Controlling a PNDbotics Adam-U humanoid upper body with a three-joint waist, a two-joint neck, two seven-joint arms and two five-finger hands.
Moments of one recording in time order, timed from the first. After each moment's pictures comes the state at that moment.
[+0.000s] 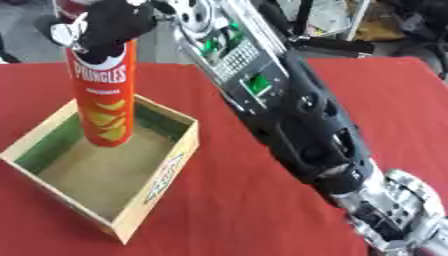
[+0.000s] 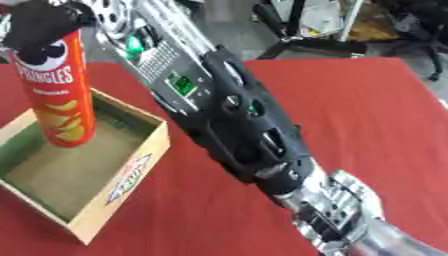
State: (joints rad) left arm -0.18 0.33 0.19 -1.98 0.14 0.03 0.51; right arm -1.20 -0.16 0.40 -1.59 0.57 0.47 0.33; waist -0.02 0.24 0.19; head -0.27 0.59
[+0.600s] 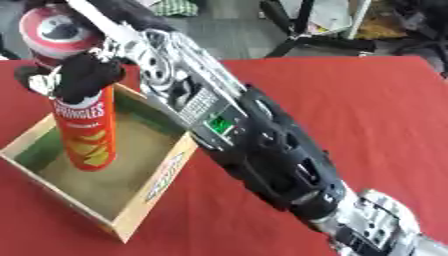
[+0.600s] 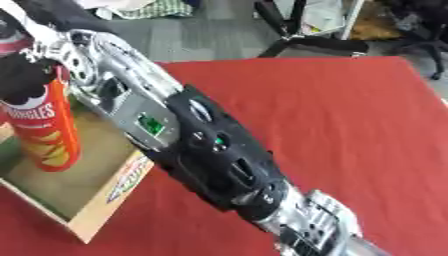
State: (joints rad) left arm -0.19 0.33 0.20 -1.98 0.14 0.03 0.52; right arm -1.15 -0.09 0.47 -1.49 0.63 0.41 0.23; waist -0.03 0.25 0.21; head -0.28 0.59
